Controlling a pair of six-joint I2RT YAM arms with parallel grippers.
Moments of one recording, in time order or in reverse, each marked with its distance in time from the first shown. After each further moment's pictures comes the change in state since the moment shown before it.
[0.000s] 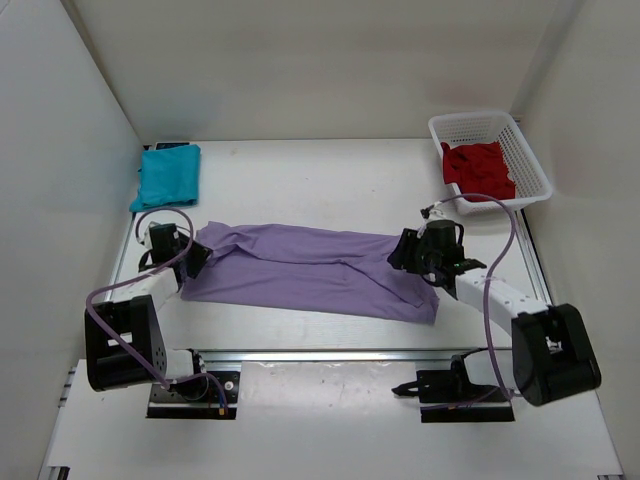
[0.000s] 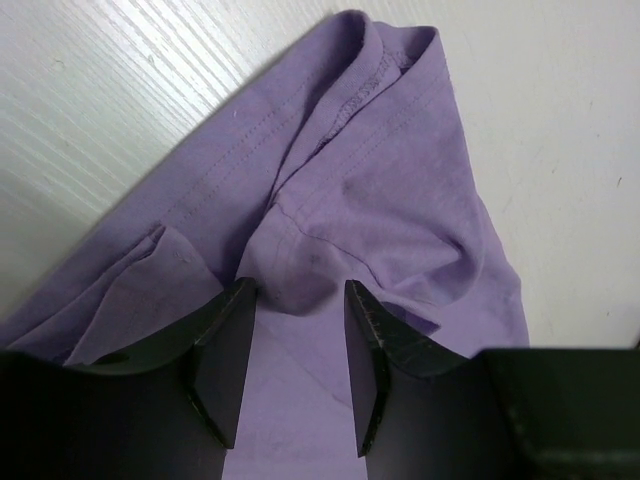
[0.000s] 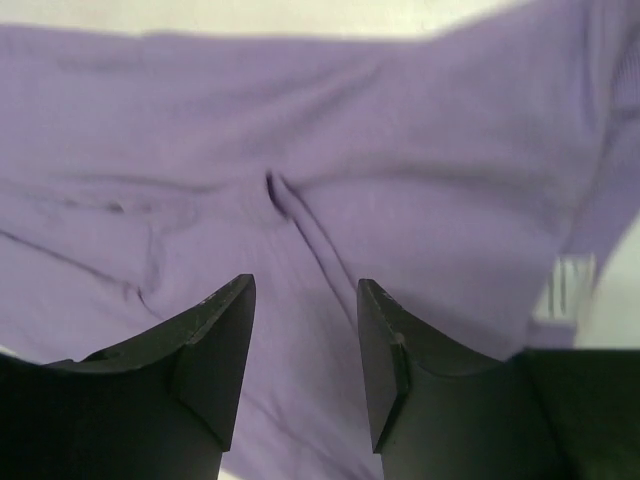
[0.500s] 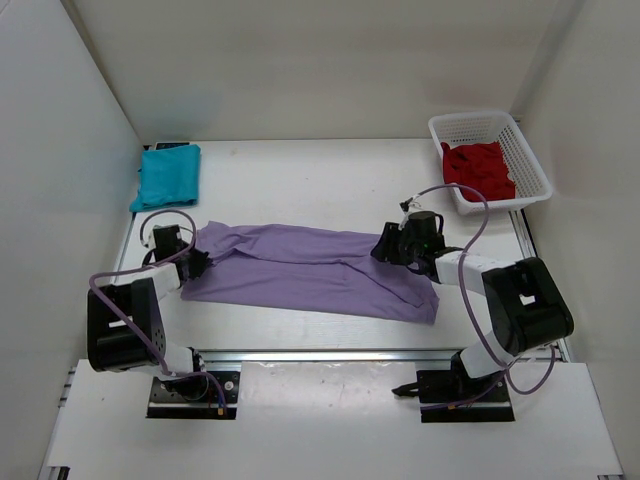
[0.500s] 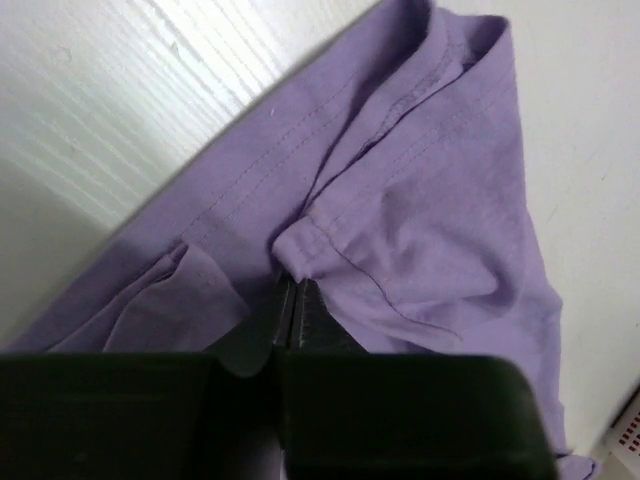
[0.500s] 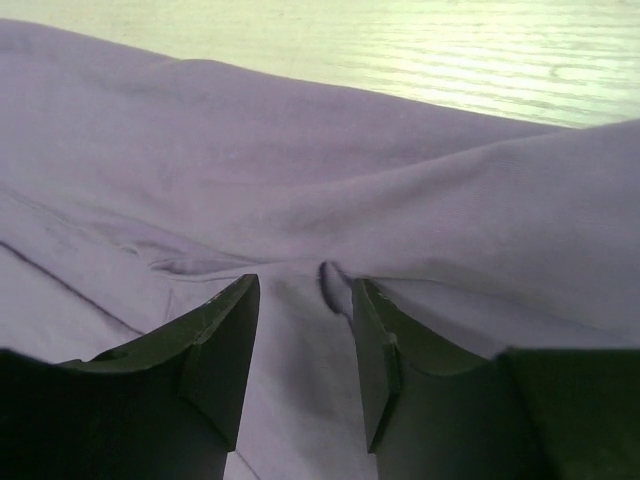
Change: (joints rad) left arm -0.003 0.101 0.002 0.030 0.004 -0.007; right arm 0.043 0.323 0.116 0.227 -0.077 -0.006
